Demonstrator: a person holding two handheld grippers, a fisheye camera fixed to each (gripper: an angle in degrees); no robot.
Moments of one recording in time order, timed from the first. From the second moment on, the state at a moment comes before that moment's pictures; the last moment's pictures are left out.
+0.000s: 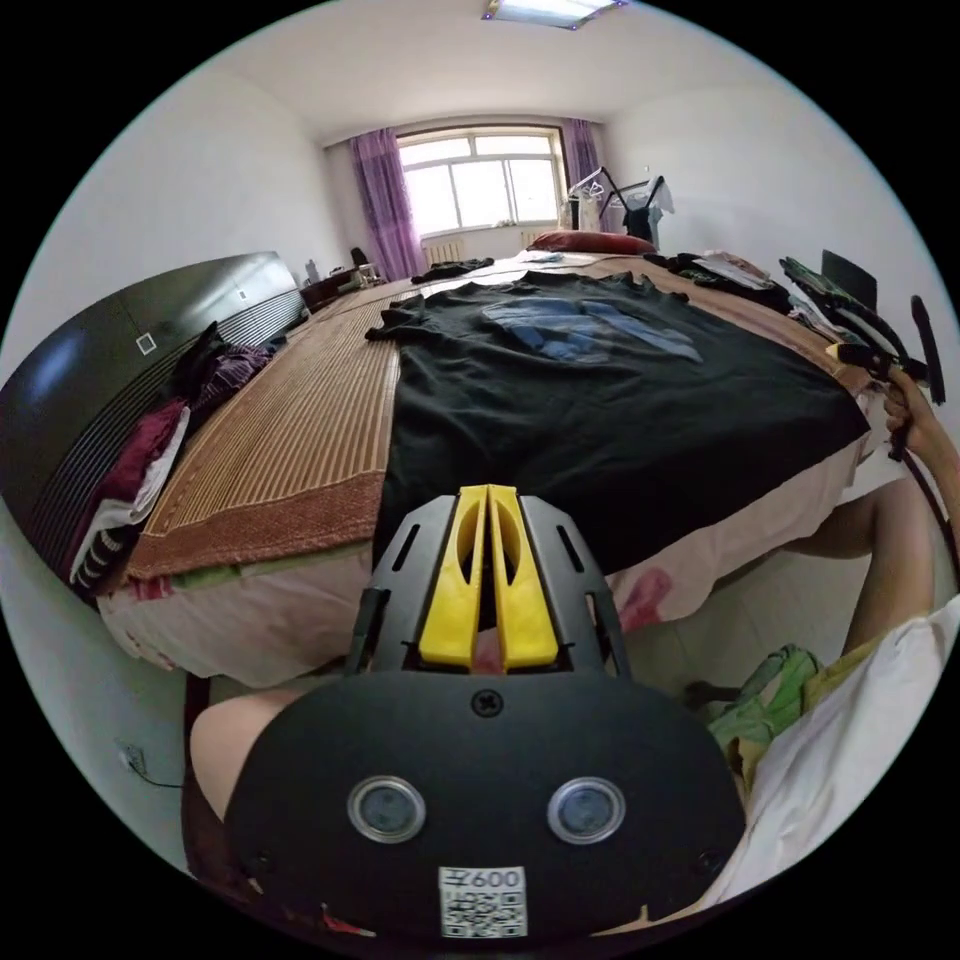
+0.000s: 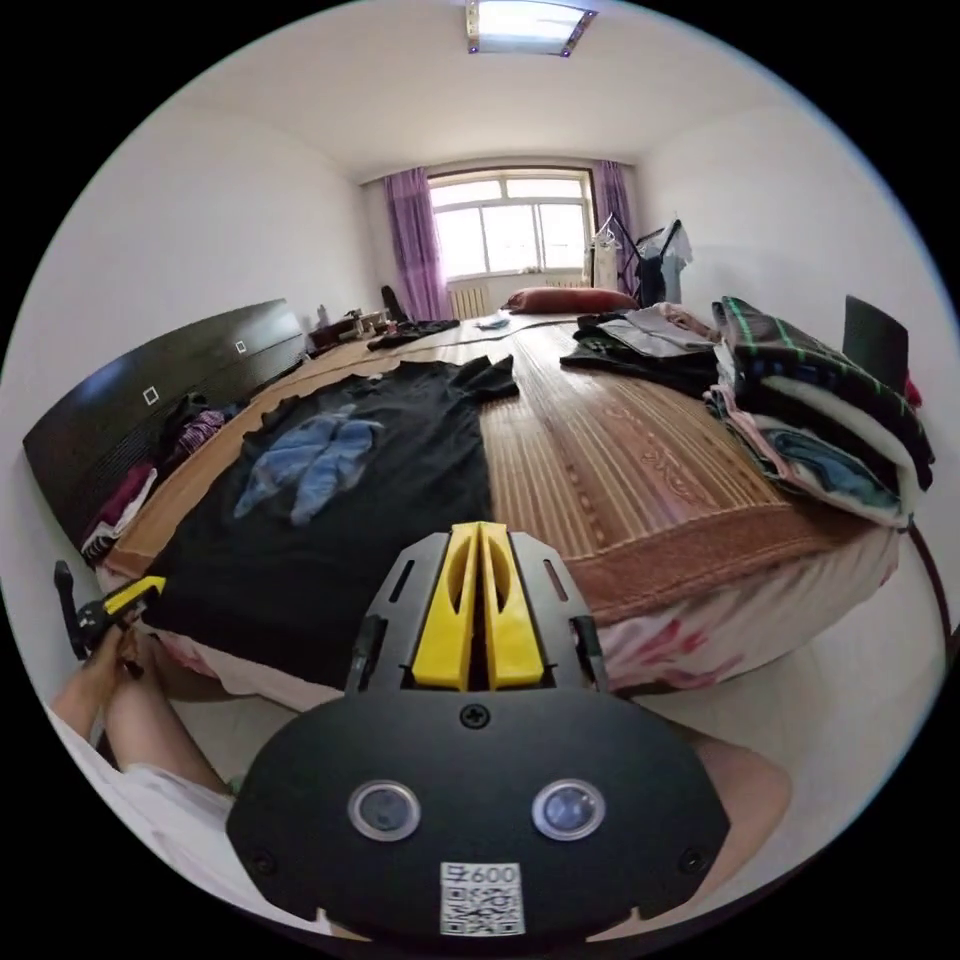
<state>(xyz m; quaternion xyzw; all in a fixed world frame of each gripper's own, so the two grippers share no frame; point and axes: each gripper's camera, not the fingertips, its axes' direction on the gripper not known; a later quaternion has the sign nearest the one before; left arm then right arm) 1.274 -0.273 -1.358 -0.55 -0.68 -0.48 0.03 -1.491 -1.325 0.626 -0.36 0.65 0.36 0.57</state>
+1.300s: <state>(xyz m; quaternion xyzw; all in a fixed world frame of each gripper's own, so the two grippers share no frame) 1.264 -0.132 -1.310 -0.56 -0.70 -0.44 0.03 -1.559 -1.190 0.747 -0.37 0.68 0.23 0.59</state>
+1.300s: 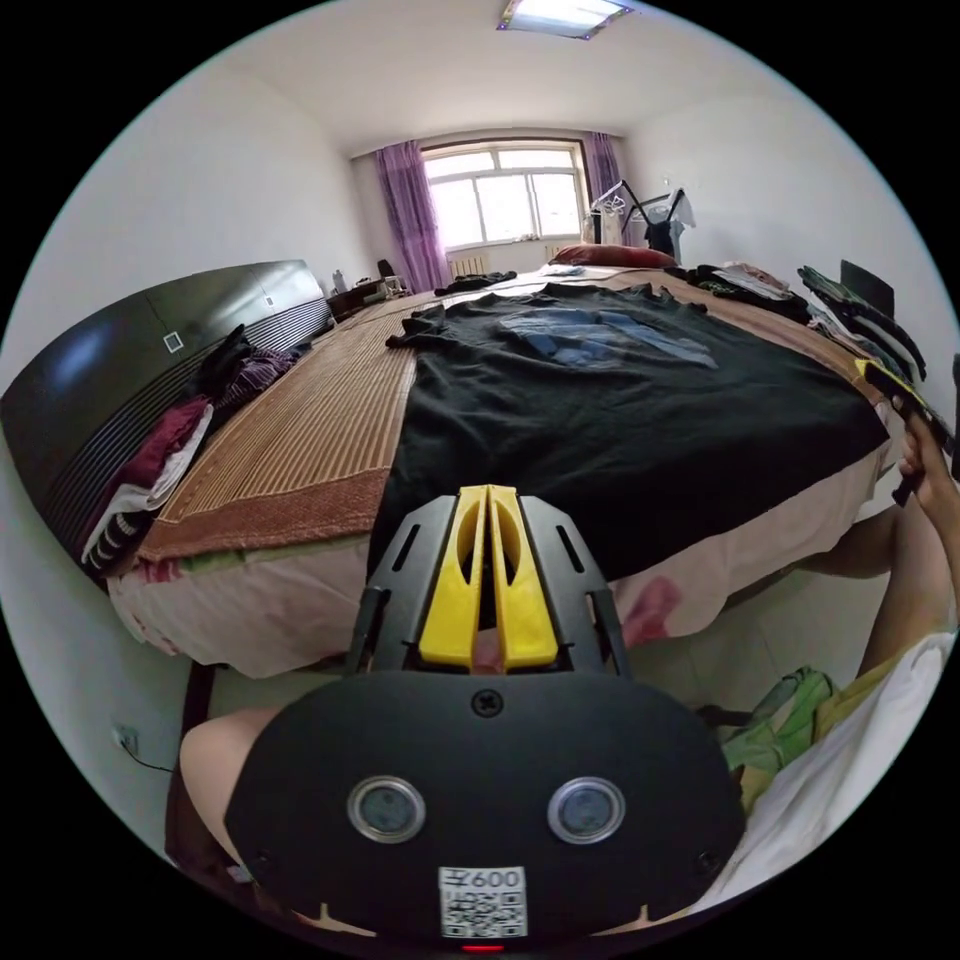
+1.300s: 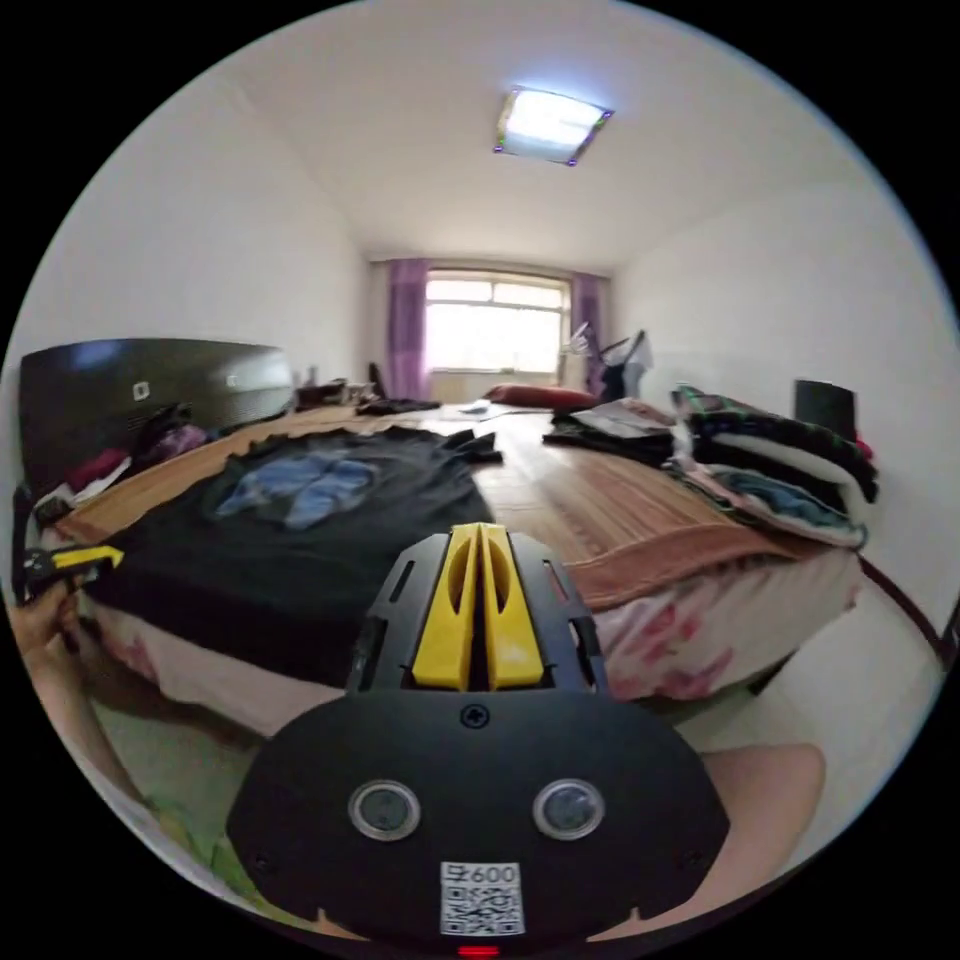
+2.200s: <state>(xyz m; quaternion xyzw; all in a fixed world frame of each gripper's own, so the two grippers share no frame) 1.368 -0.151 -0.896 -0.56 -0.70 -0.44 0.05 -1.574 -1.113 0.721 -0.41 0.73 0.21 0.50</state>
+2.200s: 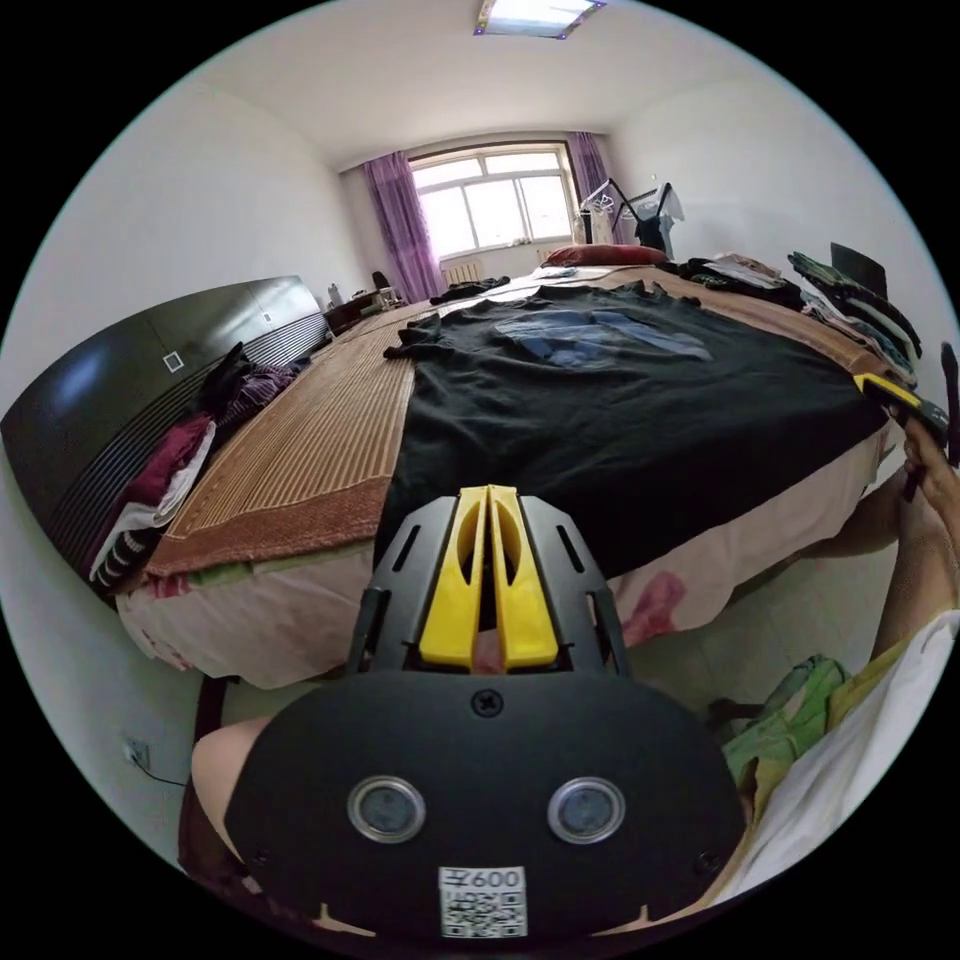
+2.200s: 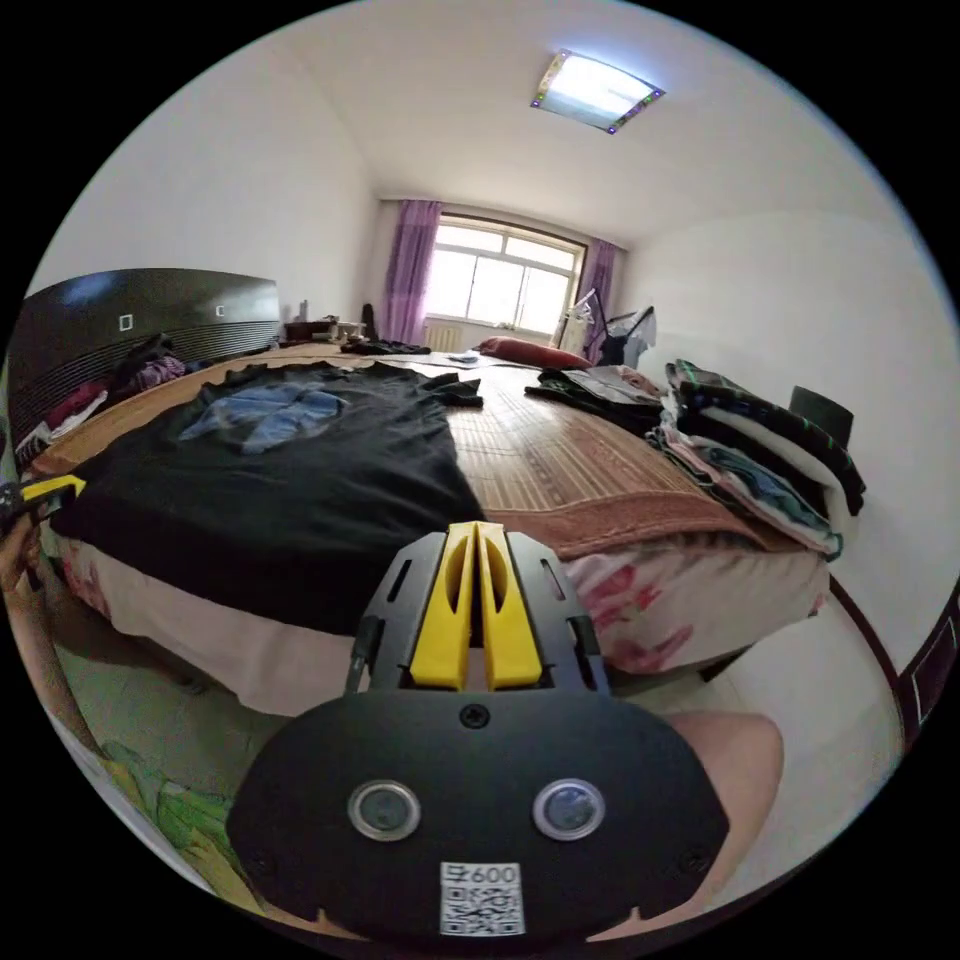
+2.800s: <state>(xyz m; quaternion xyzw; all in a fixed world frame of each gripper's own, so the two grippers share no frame) 1.259 -0.403 -0.841 -0.51 -0.76 -0.38 0.14 -1.489 -1.140 0.839 -0.27 0.58 0.27 0.72</state>
